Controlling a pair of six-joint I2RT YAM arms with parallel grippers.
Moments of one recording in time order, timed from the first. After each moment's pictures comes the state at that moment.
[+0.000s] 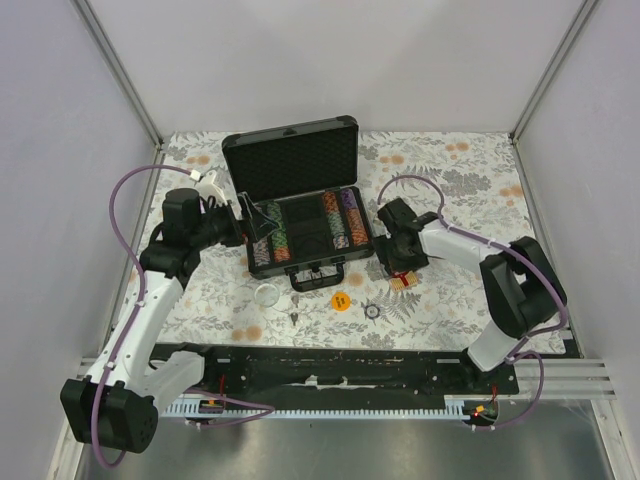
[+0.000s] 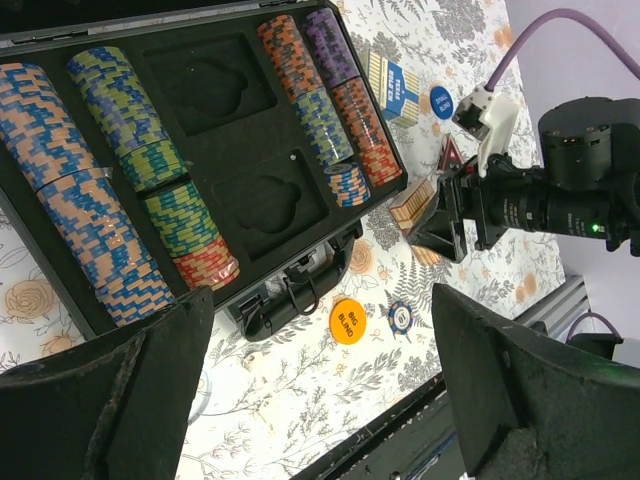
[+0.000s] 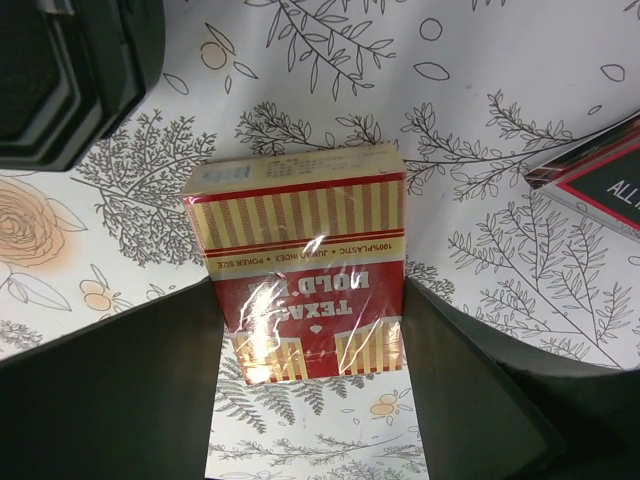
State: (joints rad) left arm -0.15 0.98 0.88 -0.40 0.48 -0.44; right arm 0.52 1.67 1.00 -0.62 0.11 0.21
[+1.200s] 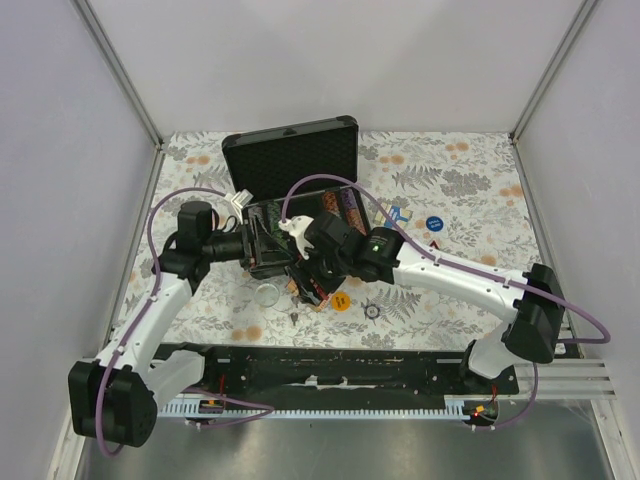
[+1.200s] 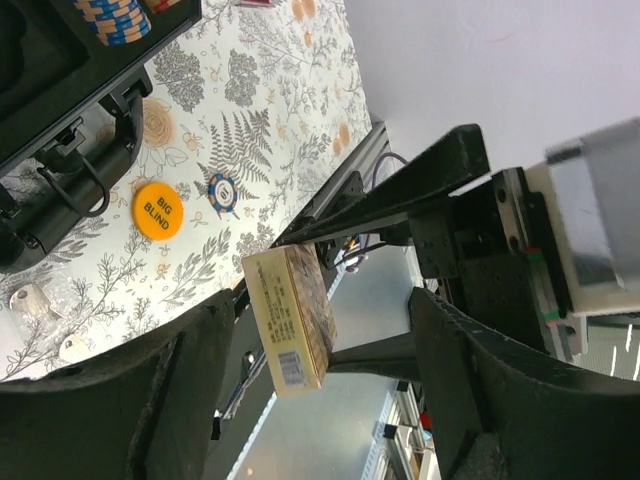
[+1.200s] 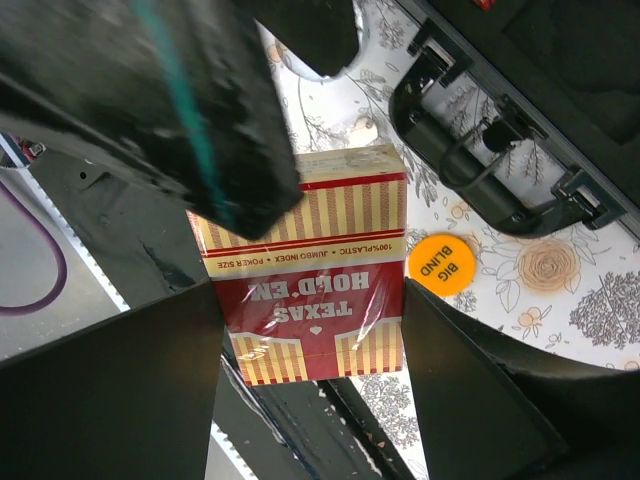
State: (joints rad) left arm -0.17 1.02 0.72 -0.27 1.01 -0.66; right arm 1.06 1.56 1.37 -0.69 -0.11 0.21
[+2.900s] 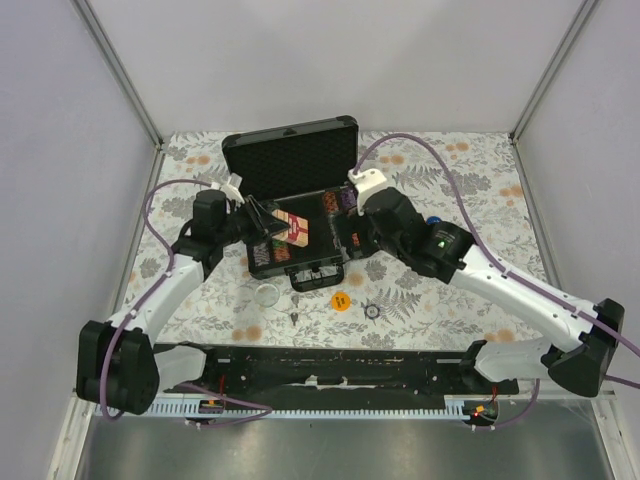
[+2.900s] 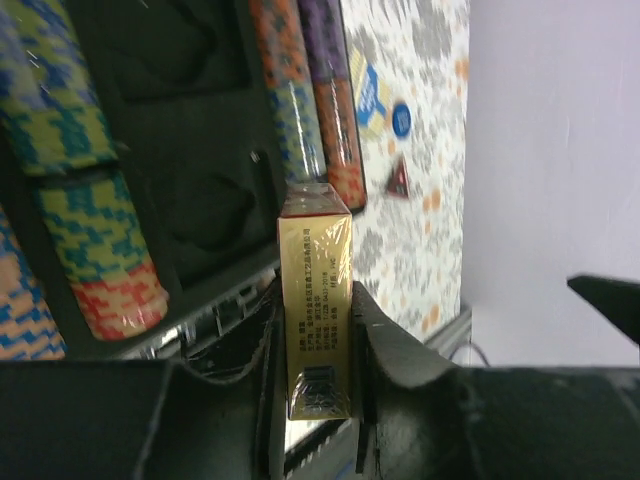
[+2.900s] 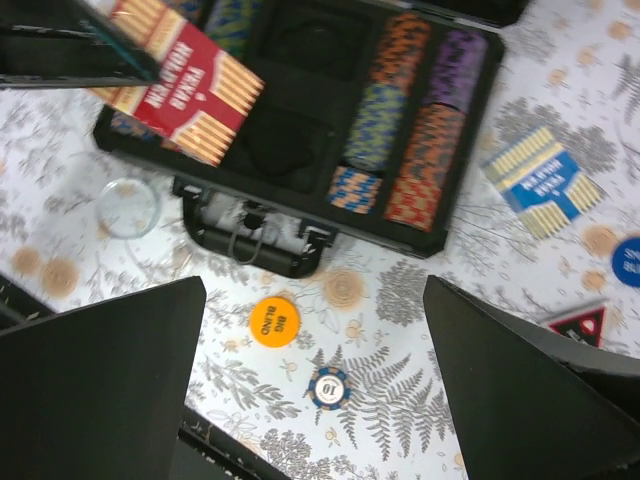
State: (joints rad) left arm -0.23 1.16 0.75 -0.11 0.52 -0.79; right arm 0.94 1.29 1.27 -0.58 0.27 0.23
